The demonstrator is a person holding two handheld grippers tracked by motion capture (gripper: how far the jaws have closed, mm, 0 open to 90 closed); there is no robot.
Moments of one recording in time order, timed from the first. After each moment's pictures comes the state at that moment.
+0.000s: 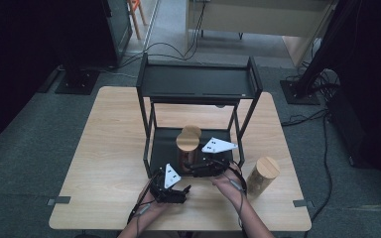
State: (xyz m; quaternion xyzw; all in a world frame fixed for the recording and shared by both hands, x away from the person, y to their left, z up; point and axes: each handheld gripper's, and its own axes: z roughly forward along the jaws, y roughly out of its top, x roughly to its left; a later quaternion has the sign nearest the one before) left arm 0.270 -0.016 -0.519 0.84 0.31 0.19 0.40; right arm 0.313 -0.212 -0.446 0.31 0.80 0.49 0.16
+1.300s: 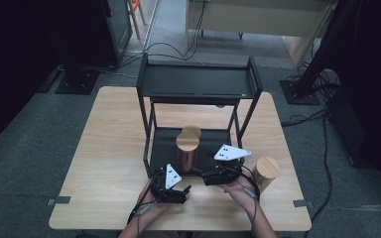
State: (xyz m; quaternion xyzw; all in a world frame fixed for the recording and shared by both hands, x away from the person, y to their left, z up) left arm 0.270 -0.017 -0.519 0.84 0.31 0.20 0.40; right arm 0.290 -0.240 -0.445 0.31 0.81 0.49 0.15
